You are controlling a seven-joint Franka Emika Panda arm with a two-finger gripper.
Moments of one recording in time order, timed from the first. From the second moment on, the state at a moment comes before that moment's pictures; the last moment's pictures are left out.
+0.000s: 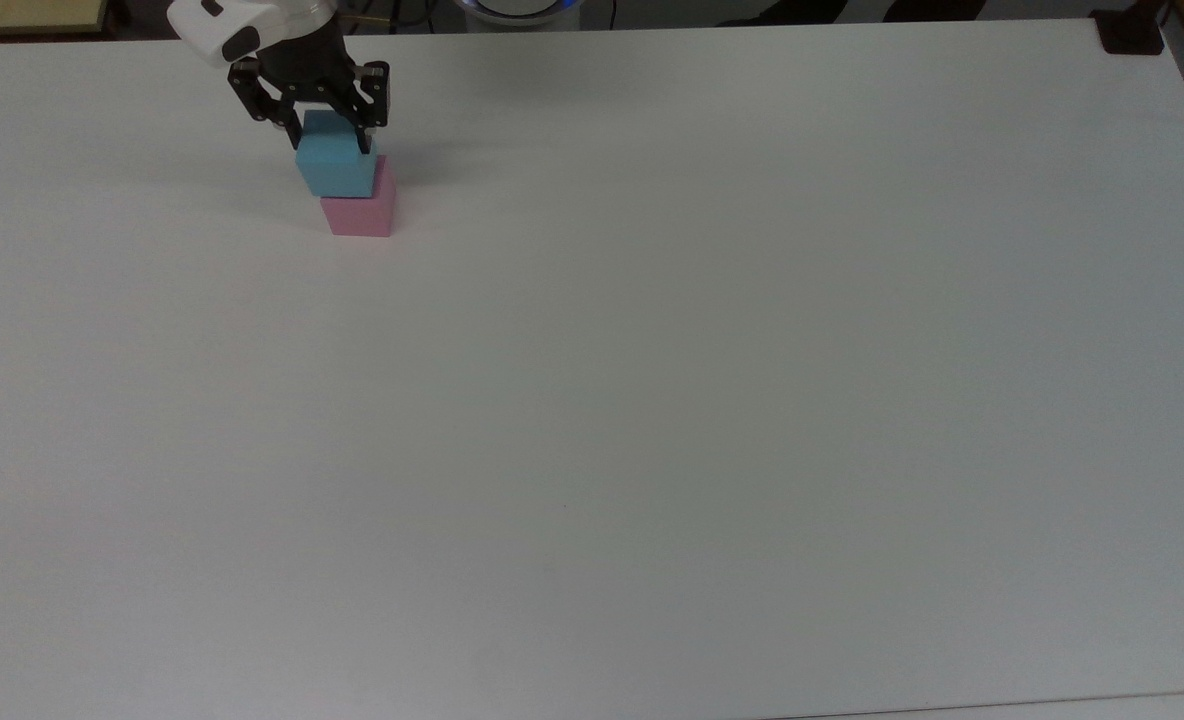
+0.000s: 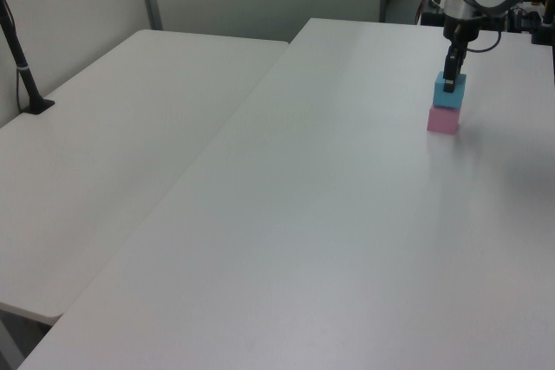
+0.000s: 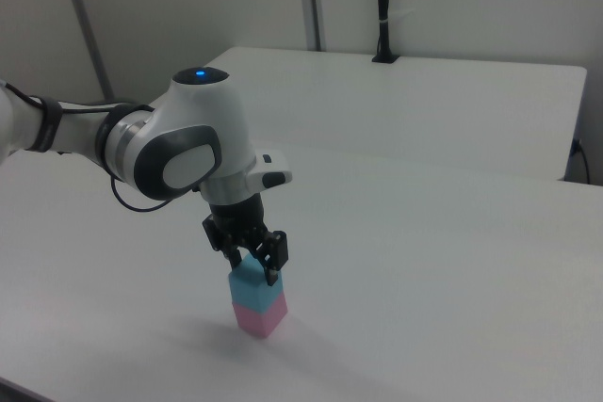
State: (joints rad) arm -0.33 -0.11 0.04 -2.27 -0.02 2.21 -0.27
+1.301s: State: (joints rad) arm -0.24 -0.14 0.05 -1.78 -0.02 1.71 0.03
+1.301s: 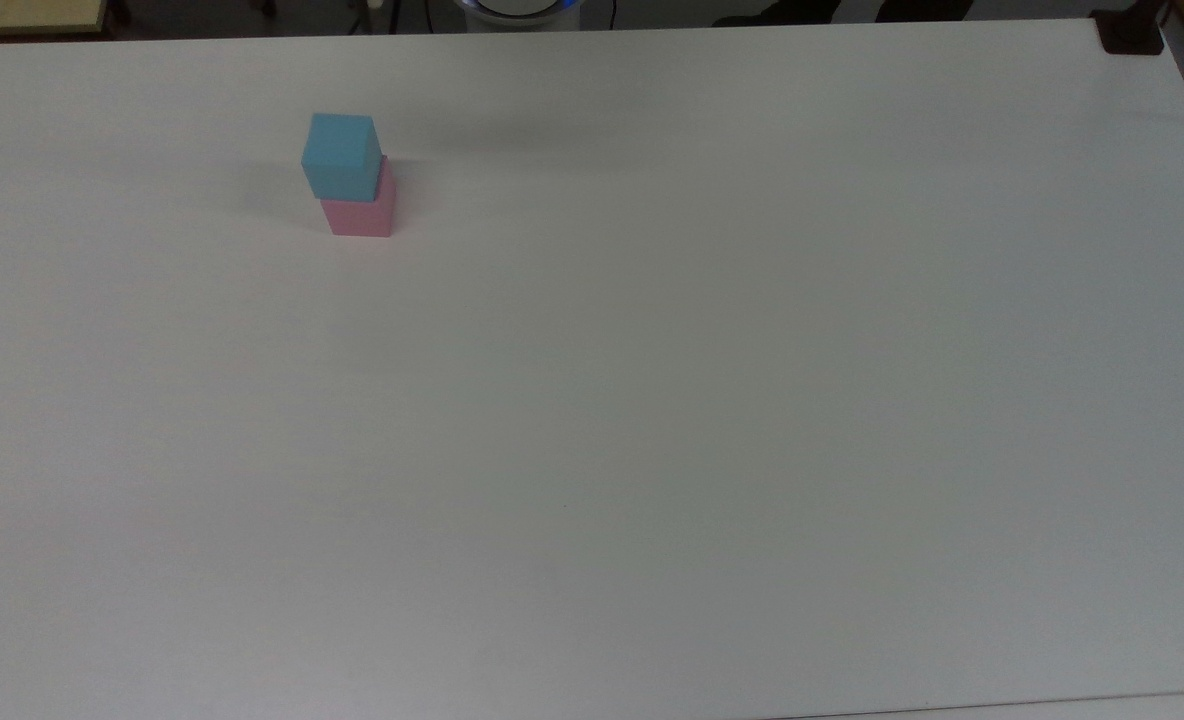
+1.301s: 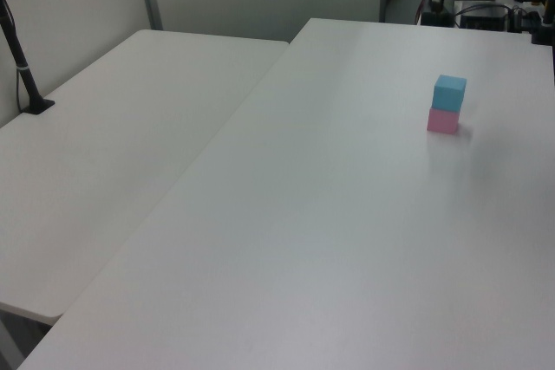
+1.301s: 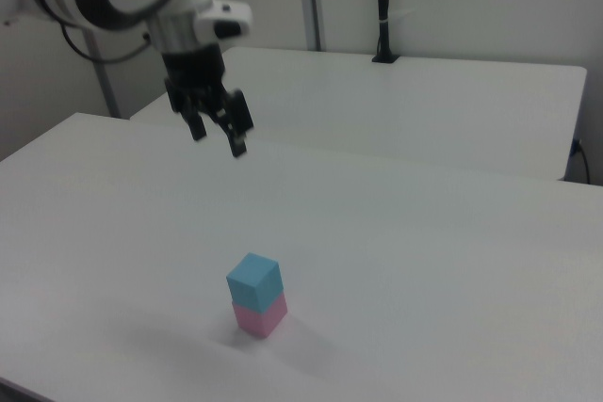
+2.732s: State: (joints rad) arm 0.07 -0.03 -0.14 -1.64 -0.02 1.72 0.04
